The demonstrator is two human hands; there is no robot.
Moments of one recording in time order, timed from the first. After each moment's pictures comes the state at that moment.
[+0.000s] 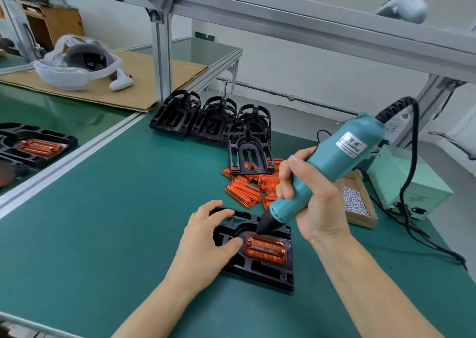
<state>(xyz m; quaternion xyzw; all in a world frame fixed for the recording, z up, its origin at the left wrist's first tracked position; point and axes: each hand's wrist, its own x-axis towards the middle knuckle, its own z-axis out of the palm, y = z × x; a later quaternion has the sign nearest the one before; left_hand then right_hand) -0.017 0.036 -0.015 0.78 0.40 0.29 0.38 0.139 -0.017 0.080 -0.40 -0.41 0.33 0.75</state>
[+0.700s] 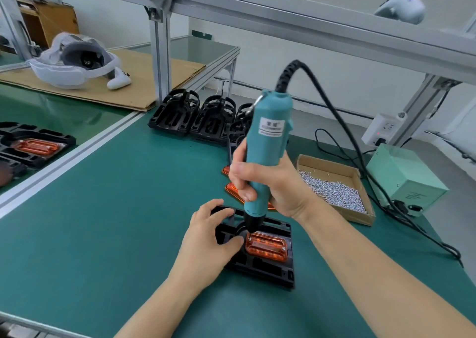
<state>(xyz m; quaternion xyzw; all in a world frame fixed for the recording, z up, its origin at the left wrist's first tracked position) -0.014 0.040 -0.022 0.78 0.38 0.32 0.39 0.126 0.021 0.092 -0.40 -0.60 0.44 0.53</state>
